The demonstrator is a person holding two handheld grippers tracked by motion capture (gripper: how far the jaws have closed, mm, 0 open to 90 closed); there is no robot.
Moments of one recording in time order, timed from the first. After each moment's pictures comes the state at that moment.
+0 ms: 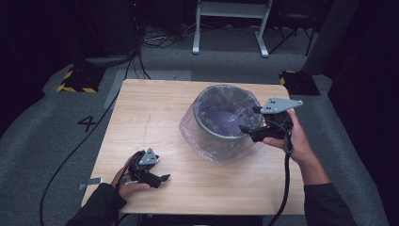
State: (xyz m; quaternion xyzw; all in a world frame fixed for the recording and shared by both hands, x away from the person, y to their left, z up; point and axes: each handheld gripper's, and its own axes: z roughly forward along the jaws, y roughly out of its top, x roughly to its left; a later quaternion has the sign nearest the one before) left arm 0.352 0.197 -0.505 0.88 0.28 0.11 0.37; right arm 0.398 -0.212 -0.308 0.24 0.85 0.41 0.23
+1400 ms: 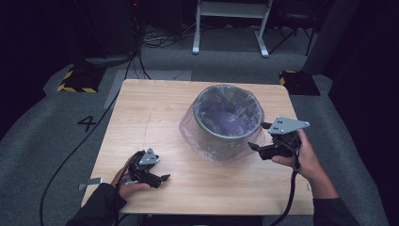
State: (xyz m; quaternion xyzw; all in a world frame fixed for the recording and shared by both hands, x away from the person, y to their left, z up) left arm 0.352 0.197 -0.505 0.88 0.28 0.11 0.37; right arm 0.368 -0.239 -0.341 0.24 0.86 0.38 0.24
